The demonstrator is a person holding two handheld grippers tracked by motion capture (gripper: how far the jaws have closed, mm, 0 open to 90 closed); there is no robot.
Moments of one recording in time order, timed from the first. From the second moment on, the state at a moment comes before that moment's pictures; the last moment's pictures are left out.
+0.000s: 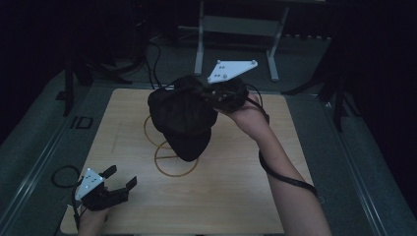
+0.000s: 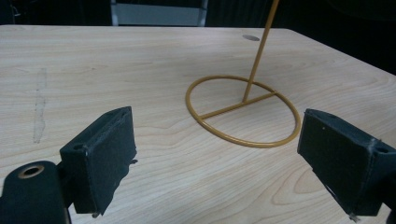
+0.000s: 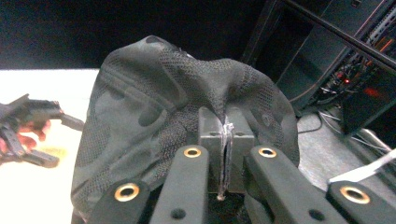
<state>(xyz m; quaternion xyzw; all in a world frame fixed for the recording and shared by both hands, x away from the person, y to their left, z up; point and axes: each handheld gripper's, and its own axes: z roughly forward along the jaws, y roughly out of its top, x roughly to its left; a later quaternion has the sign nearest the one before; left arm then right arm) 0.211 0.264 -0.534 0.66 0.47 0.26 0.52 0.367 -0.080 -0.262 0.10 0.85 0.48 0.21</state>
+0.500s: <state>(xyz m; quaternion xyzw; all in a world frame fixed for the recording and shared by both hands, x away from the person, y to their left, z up) 0.209 0.266 -0.535 0.66 0.47 0.25 0.53 0.389 -0.011 -0.268 0.12 0.90 0.39 0.17</state>
